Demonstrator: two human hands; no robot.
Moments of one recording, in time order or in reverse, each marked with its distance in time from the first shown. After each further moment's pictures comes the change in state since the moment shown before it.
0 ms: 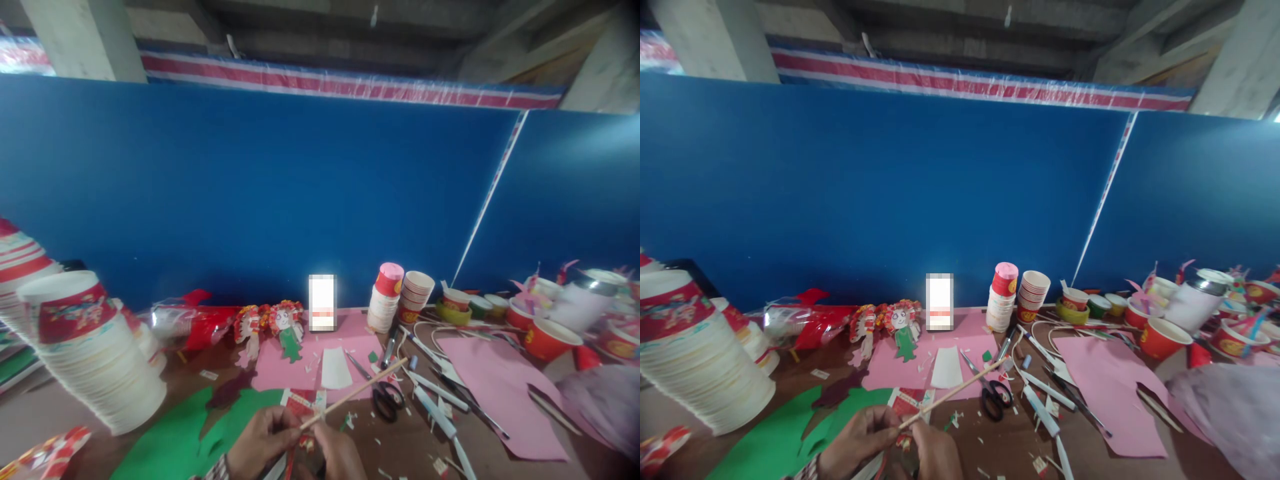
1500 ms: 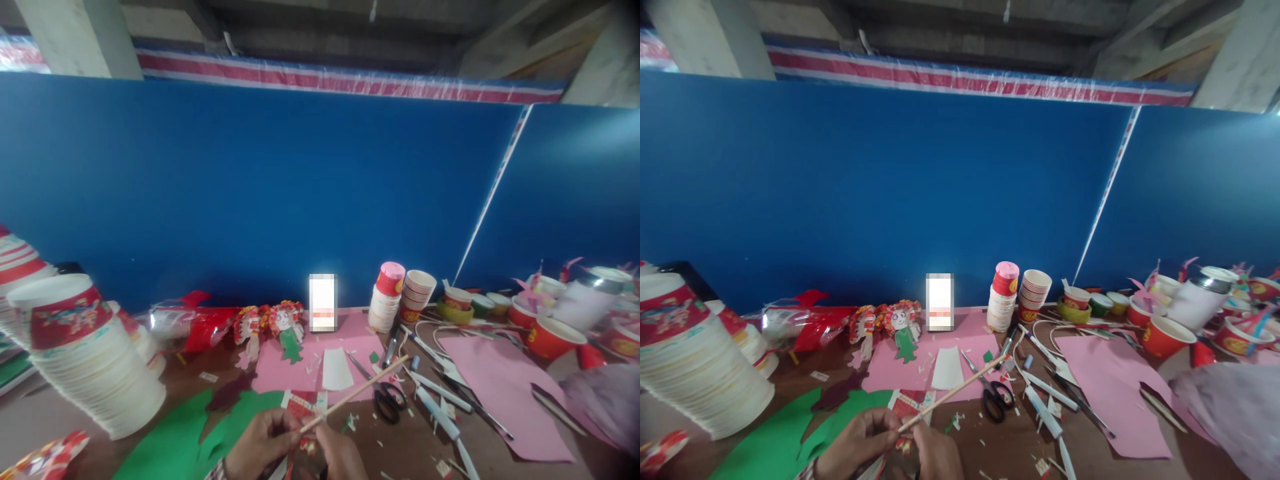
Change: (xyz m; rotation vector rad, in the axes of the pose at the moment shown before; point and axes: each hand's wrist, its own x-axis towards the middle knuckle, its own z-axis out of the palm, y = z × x) left_hand 0.001 -0.007 -0.003 -0.043 -0.014 -0.045; right_hand -0.005 0.021 0.007 -0.040 -0.052 0.003
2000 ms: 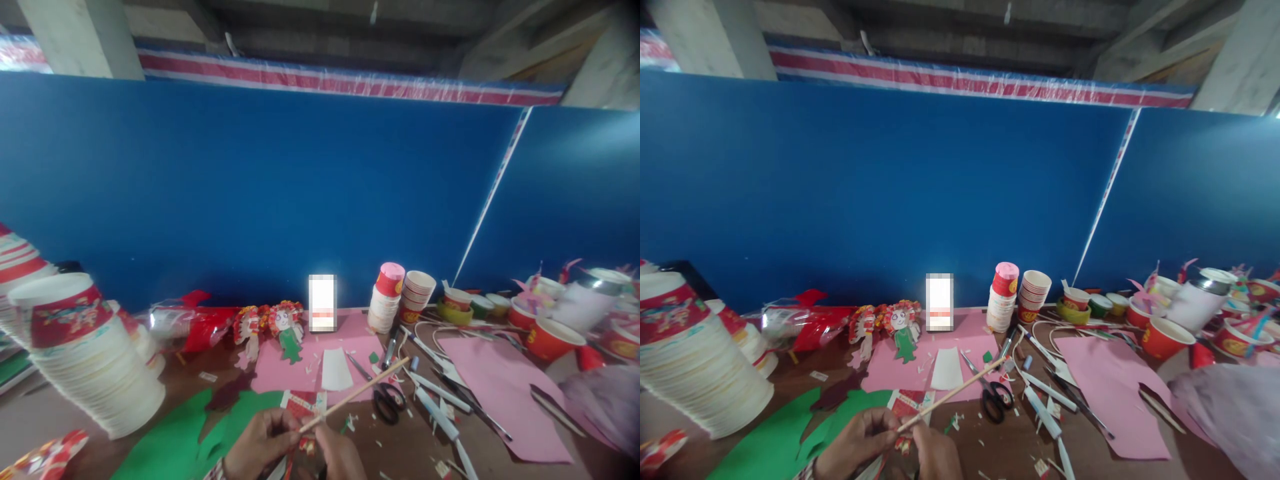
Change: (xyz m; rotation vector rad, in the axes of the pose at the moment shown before) left_hand -0.001 0.007 0.003 0.000 -0.008 0.019; right_hand 0.000 0.001 0.001 0.026 0.022 -0.016
